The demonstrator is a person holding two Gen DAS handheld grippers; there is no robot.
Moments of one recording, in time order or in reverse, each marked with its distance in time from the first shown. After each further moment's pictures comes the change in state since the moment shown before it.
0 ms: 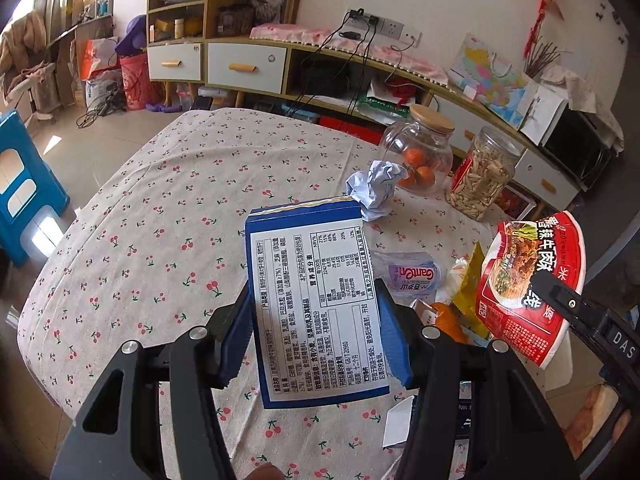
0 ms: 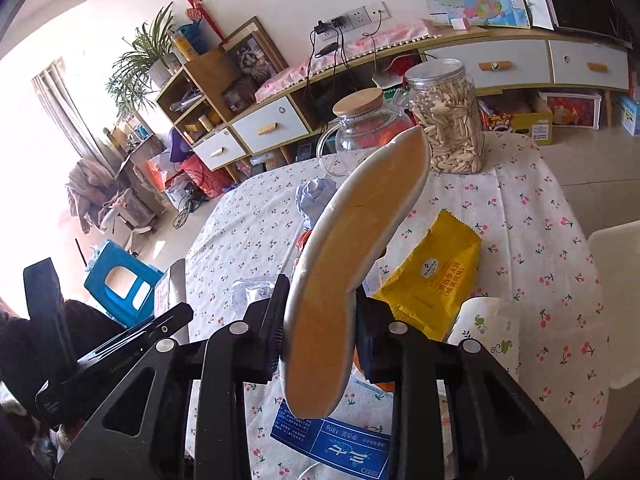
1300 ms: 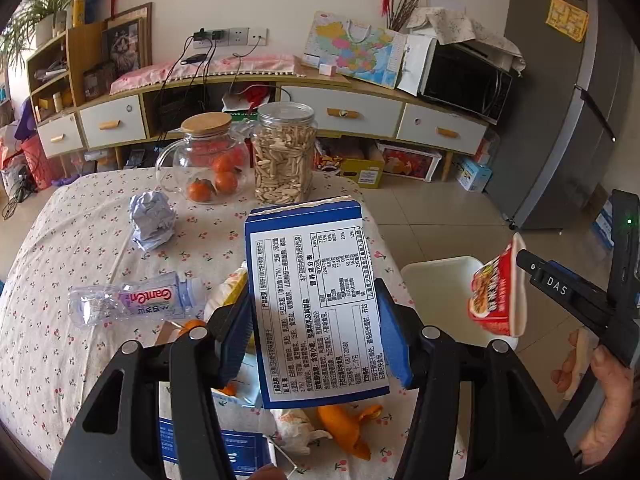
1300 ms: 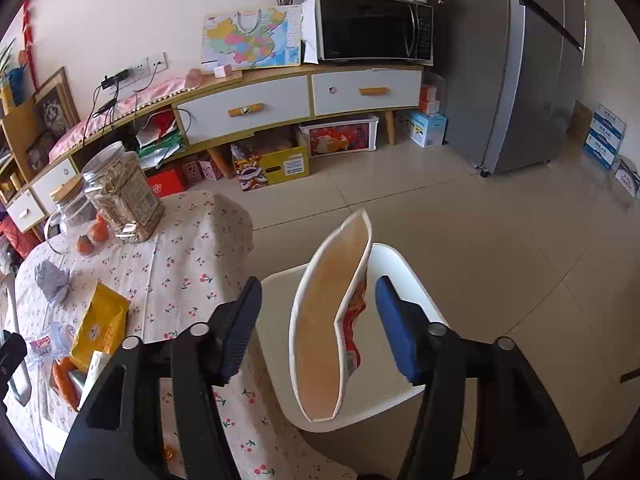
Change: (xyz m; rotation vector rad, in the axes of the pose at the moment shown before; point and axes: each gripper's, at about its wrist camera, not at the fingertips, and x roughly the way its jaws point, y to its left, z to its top) left arm 0.001 -0.242 -0.029 0.320 -0.027 -0.222; right arm -0.140 -0.219 0.016 0.161 -0.149 -0.744
